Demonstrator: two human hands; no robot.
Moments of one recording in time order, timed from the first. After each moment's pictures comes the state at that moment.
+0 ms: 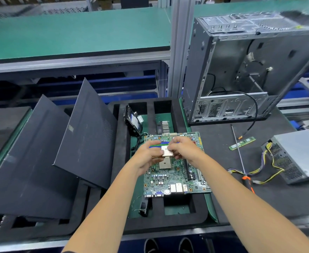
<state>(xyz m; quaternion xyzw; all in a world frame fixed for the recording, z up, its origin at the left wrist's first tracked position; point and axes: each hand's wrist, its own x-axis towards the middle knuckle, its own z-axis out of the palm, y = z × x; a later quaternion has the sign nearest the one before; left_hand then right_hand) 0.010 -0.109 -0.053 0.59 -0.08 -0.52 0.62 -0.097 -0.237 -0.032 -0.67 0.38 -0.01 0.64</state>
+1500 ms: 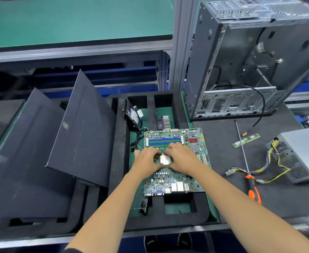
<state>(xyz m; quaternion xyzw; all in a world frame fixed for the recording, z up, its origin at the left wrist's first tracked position) 0.008 -0.101 -0.095 0.85 -0.45 -0.18 0.21 -0.097 -0.227 -0.073 -0.98 0.14 0.11 0.11</state>
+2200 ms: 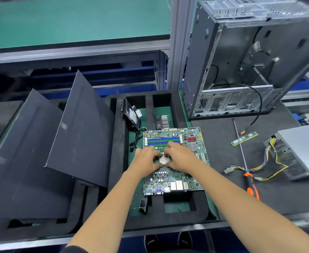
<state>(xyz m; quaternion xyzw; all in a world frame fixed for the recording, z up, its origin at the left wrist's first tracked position) 0.015 -0.102 -0.099 0.83 -0.51 -0.17 0.15 -0.096 -0.227 -0.073 -0.97 0.15 0.11 0.14</state>
